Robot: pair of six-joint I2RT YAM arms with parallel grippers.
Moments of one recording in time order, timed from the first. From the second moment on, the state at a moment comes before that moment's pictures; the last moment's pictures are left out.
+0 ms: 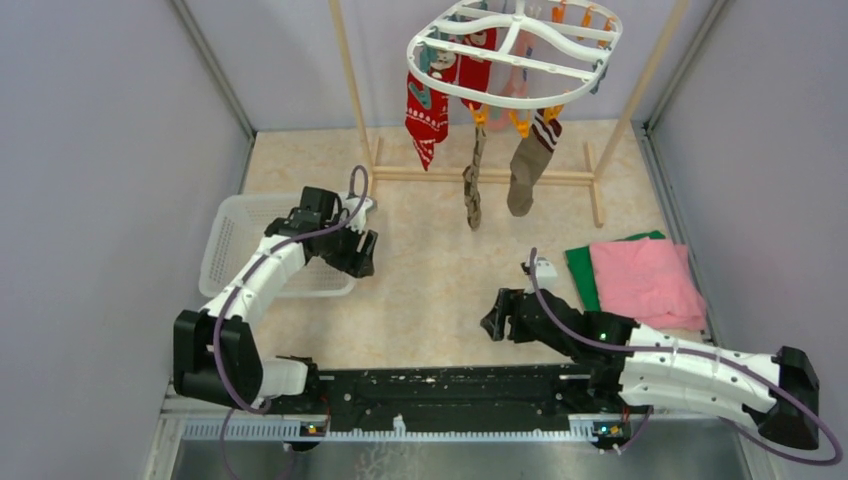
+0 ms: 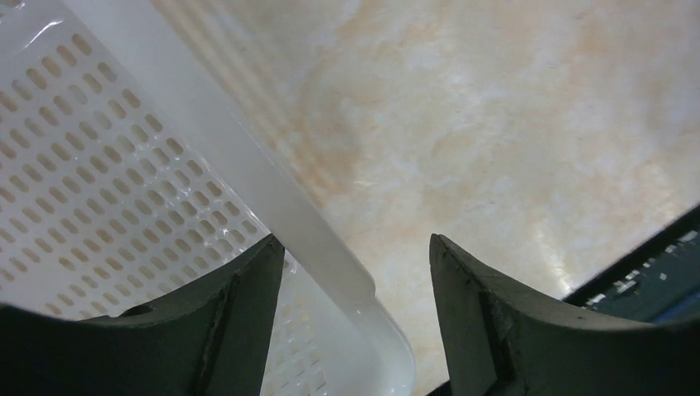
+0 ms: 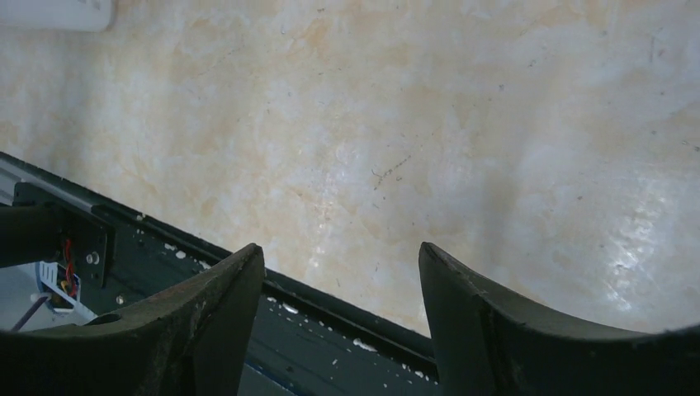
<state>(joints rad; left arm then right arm) -0.19 1.32 0.94 -0.68 0.32 0.24 1.15 0.78 0.46 -0.40 0.37 0.91</state>
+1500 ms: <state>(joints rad) -0.33 1.14 1.36 -1.09 0.40 0.31 1.07 1.83 1.24 -0.04 0.30 0.65</state>
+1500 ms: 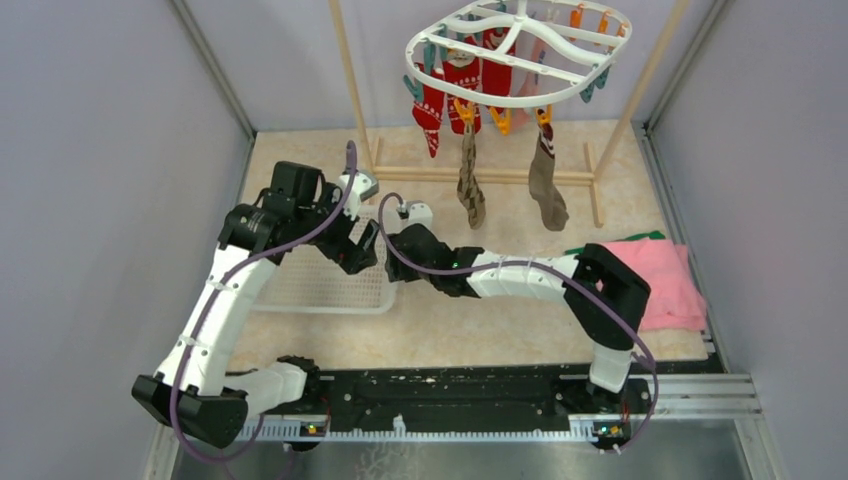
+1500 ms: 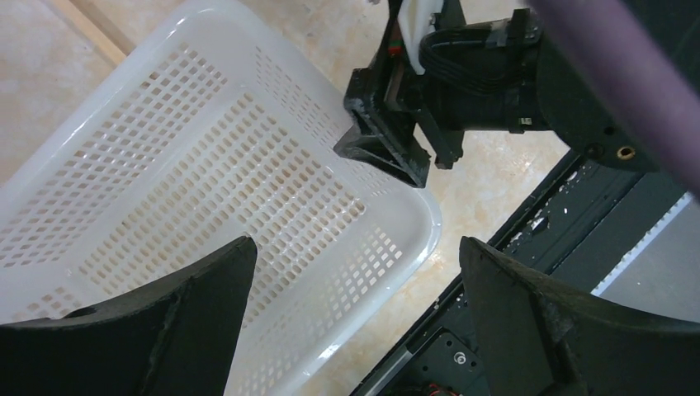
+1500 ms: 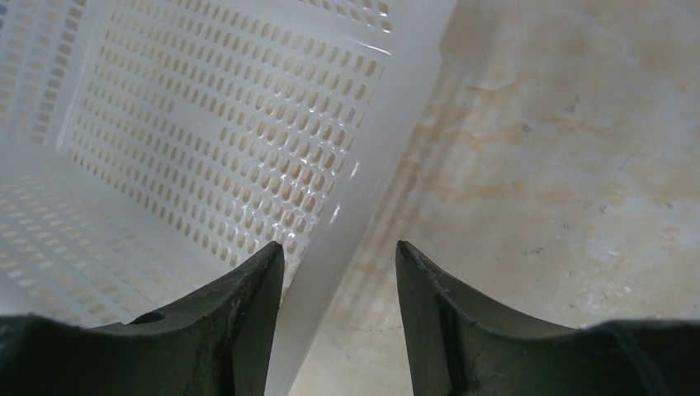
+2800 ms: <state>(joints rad) -0.33 1.25 1.41 -0.90 0.59 0.26 1.02 0.88 0.81 -0.61 0.51 0.75</state>
